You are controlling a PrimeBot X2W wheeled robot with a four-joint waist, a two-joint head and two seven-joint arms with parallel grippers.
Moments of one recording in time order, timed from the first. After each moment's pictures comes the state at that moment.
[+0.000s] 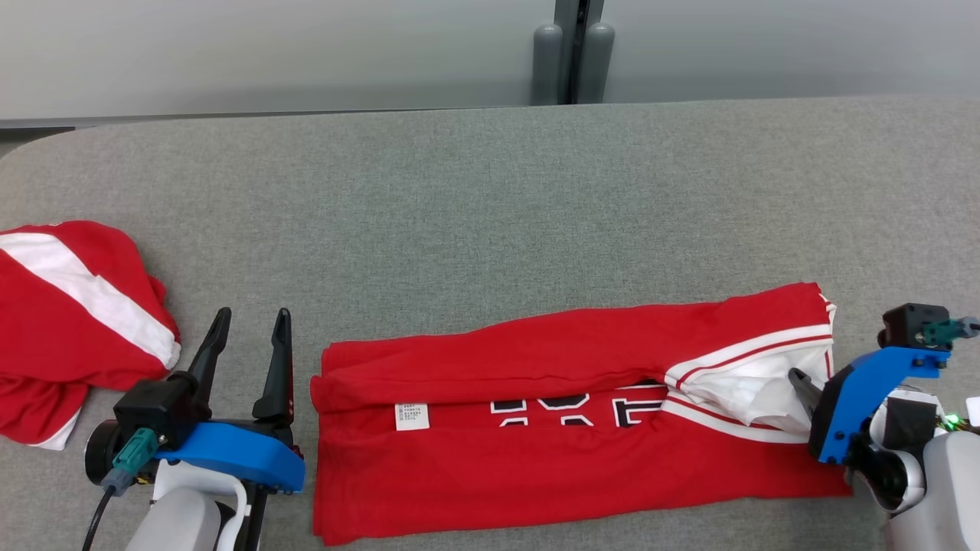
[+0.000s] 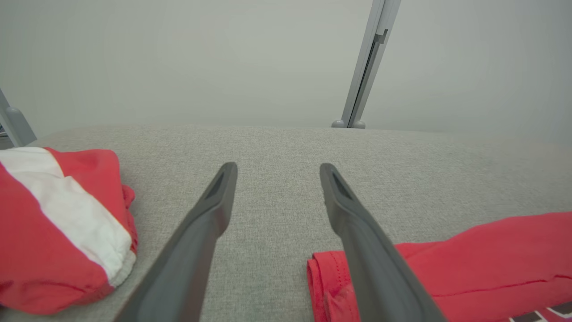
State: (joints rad) left arm -0.23 0.29 -0.30 0.36 -0.46 -0.04 -0.26; right arm -0.34 -0.12 -0.21 0.46 0.18 0.13 0.59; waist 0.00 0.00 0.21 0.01
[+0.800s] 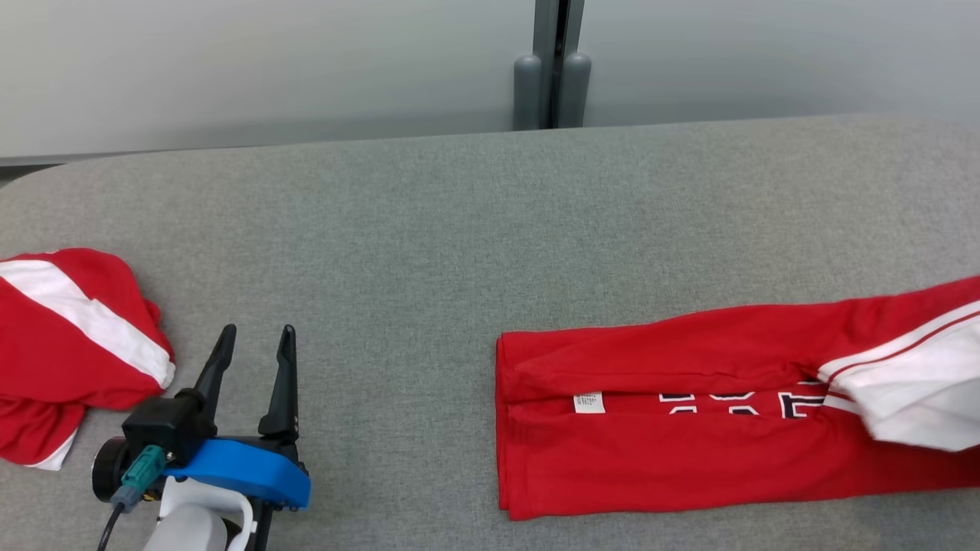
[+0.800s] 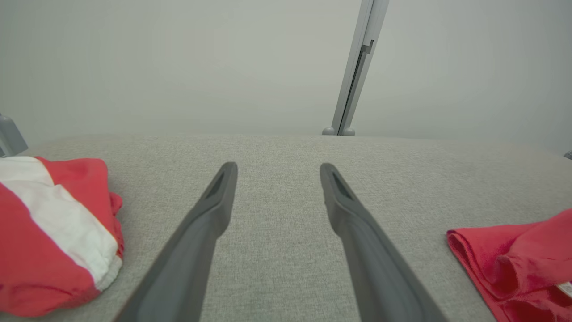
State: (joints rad) left arm -0.19 0.25 -0.25 0.36 -0.42 -0.05 -0.26; right arm -0.25 -0.32 -0.39 0.21 0.20 0.13 0.67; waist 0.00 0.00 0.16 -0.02
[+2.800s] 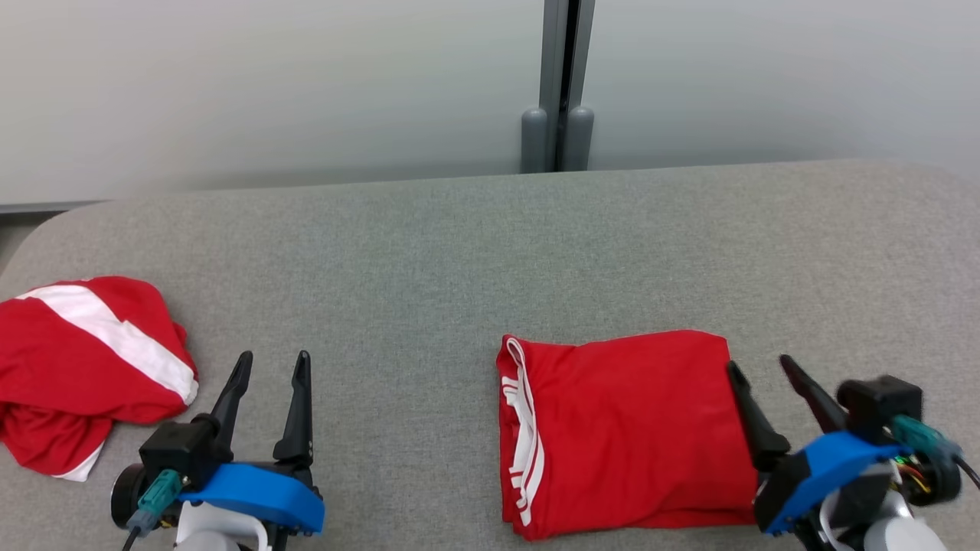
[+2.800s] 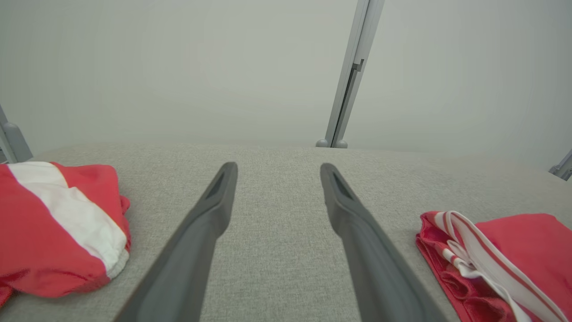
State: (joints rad) left arm -0.15 0.22 -0.25 0.36 -0.41 -0.05 -0.26; right arm -0.11 -0.11 0.02 0.14 0.21 0.13 0.16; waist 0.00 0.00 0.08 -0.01
